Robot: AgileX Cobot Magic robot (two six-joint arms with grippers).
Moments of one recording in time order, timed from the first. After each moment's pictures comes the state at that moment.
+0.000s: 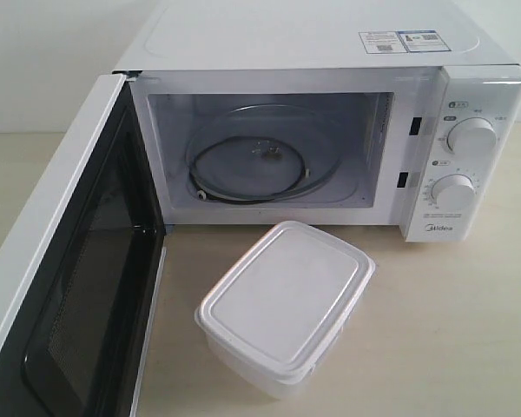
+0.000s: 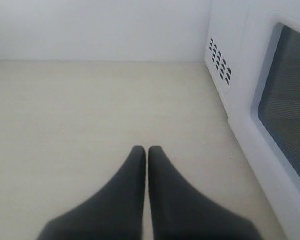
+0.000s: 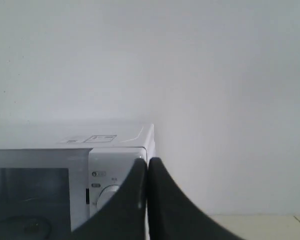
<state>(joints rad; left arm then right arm) 0.00 0.00 0.00 -0.03 0.32 0.02 -0.03 0.01 0.00 0.13 -0.22 -0.10</state>
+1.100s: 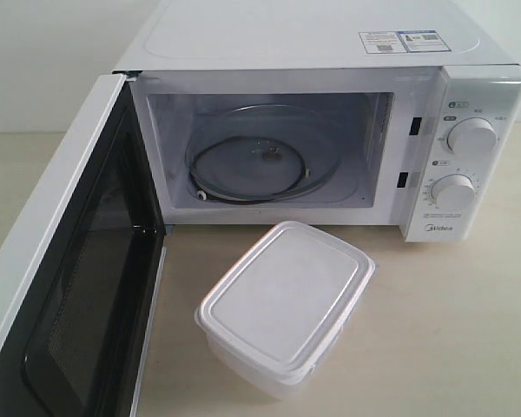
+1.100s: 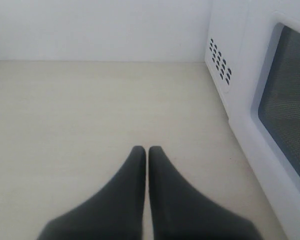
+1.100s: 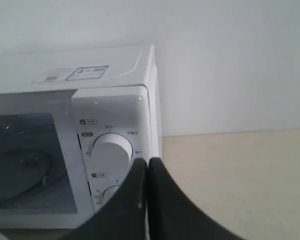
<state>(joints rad) 0.00 0.00 0.00 -0.03 0.32 0.02 -0.03 0.62 -0.19 0.06 -0.28 0.02</state>
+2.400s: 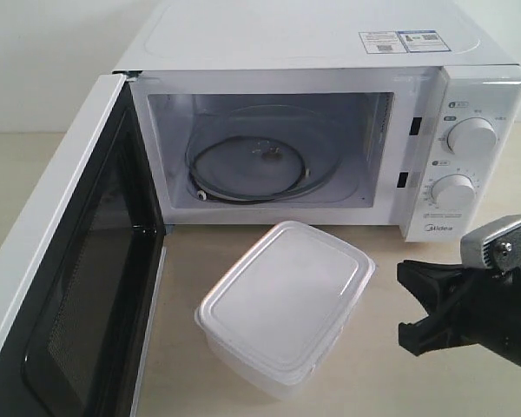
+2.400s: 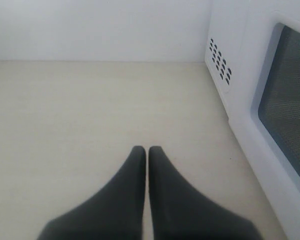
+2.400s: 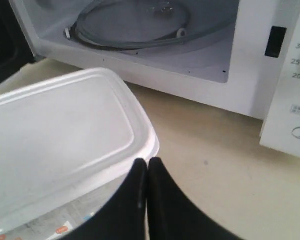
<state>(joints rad) 0.00 0.00 0.00 -0.03 0.32 0.02 0.12 1.72 -0.16 -0.37 -1.13 0.18</state>
